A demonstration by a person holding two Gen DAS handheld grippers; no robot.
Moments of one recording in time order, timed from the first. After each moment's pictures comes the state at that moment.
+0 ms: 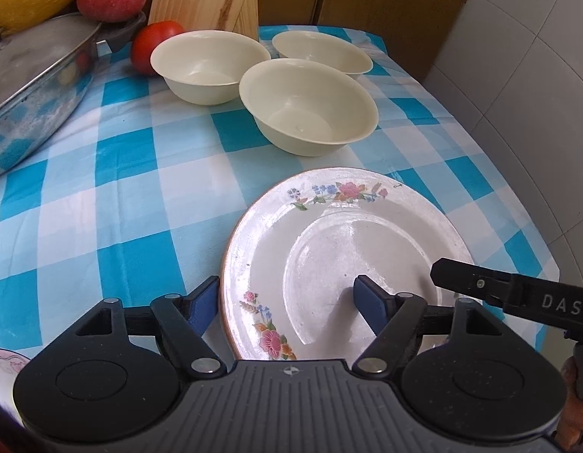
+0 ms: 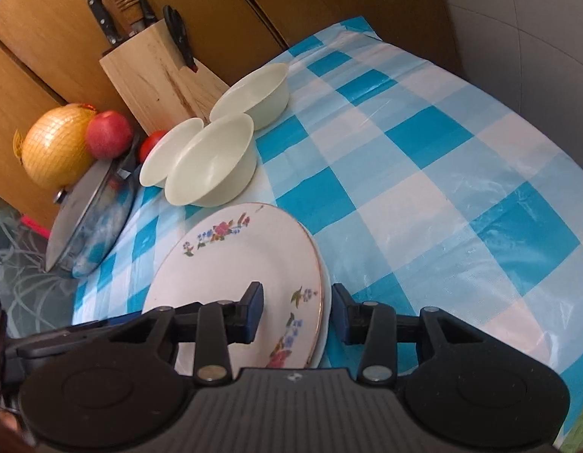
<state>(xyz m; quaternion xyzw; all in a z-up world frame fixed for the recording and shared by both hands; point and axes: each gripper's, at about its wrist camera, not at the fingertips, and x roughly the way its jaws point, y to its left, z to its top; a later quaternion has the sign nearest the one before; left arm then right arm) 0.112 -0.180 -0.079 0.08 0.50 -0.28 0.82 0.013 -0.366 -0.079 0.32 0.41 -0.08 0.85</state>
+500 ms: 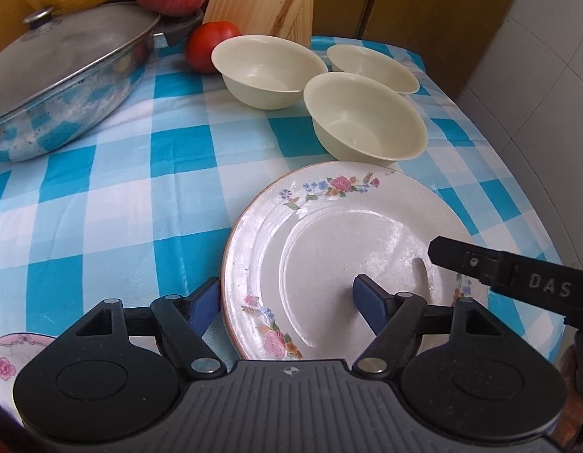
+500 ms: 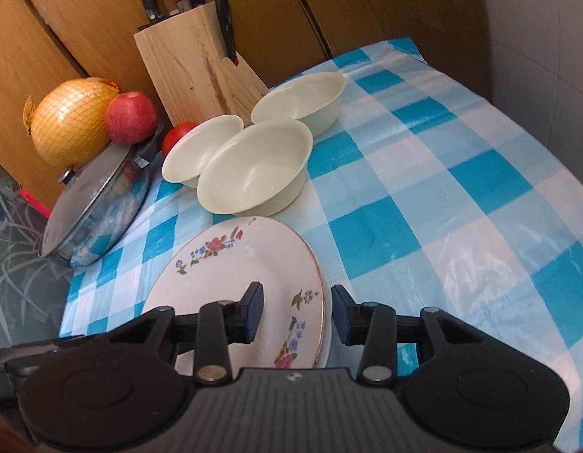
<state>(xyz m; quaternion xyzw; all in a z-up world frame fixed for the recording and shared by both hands) 0.123 -0.152 -0.074 0.06 0.50 -0.23 0.83 0.054 -0.332 -0.068 0.26 0.41 -0.06 0.87</state>
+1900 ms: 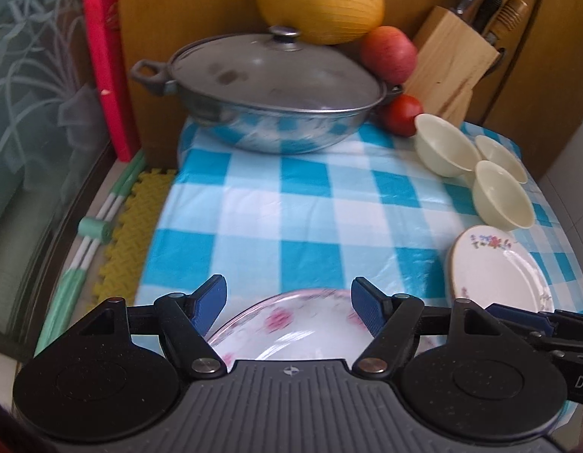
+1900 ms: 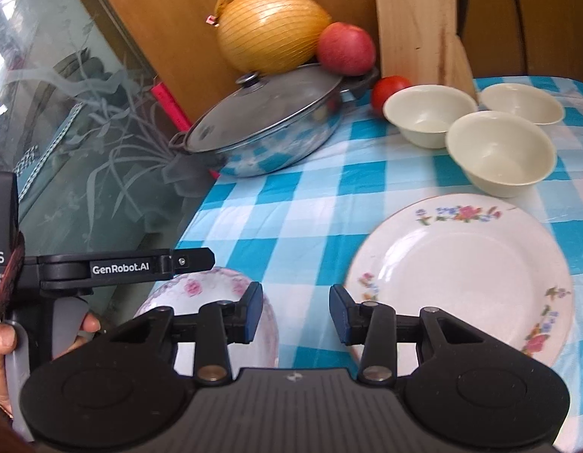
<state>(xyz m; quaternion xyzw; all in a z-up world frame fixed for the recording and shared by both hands) 0.106 0.026 -0.031 -0.02 0.45 -0.10 0.89 0.056 -0.192 -0.037 0.17 0.41 0.15 0.89</state>
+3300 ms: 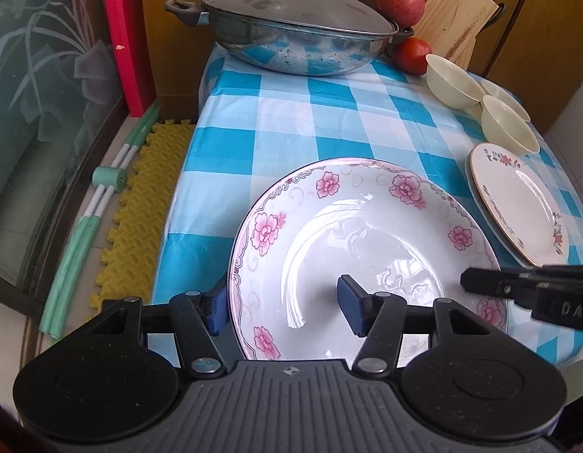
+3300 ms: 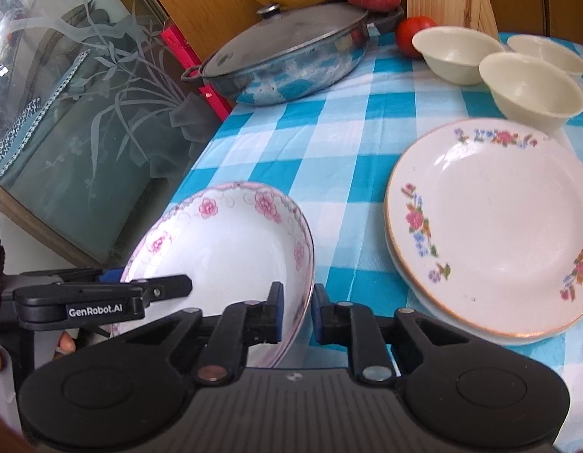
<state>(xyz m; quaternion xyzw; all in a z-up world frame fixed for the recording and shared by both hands) 0.049 0.061 -0.063 0.00 0.49 -0.10 0.86 0.036 -0.161 -0.067 0.15 0.47 0.17 0.85</state>
